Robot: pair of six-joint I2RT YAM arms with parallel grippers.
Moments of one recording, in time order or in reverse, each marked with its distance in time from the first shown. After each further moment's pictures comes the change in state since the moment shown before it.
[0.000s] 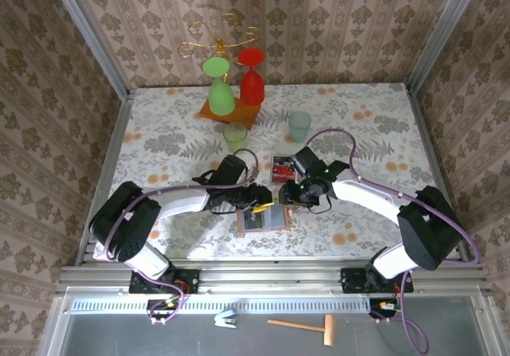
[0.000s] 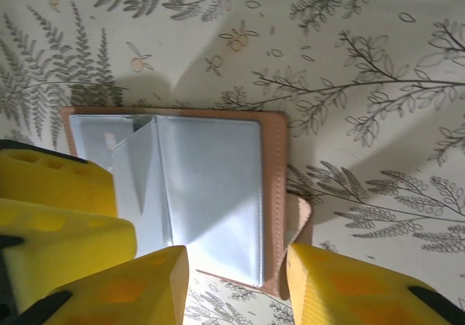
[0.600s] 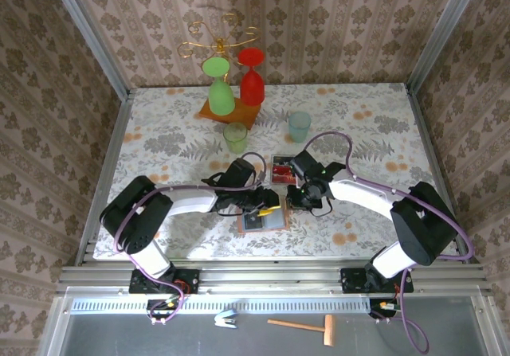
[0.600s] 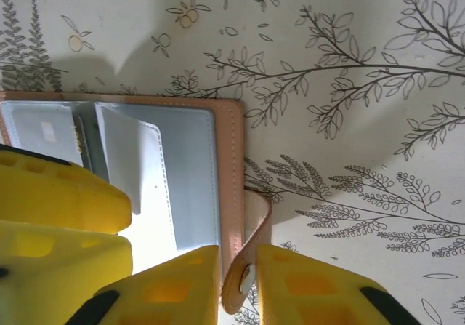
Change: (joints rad) left arm -0.043 0.063 0.016 0.062 -0.018 -0.035; right arm 0.000 0.038 -0.023 -0.023 0.030 -0.048
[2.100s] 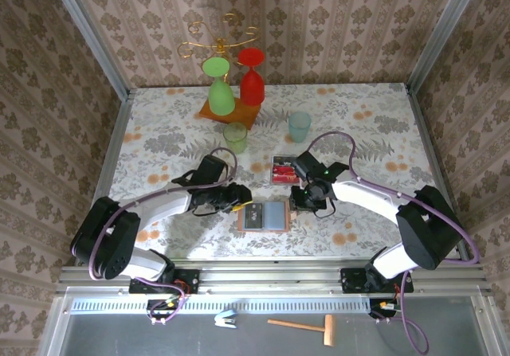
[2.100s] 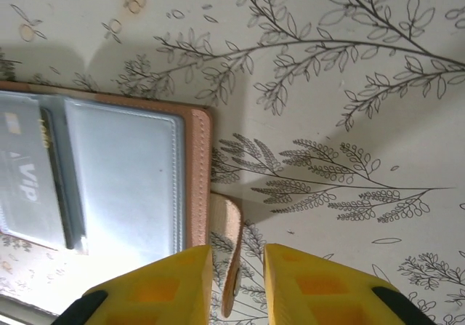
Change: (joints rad) left arm 0.198 -0.241 -0.093 -0.282 -0.074 0.163; right arm 0.000 -0.038 0.013 -0.067 0.053 0.008
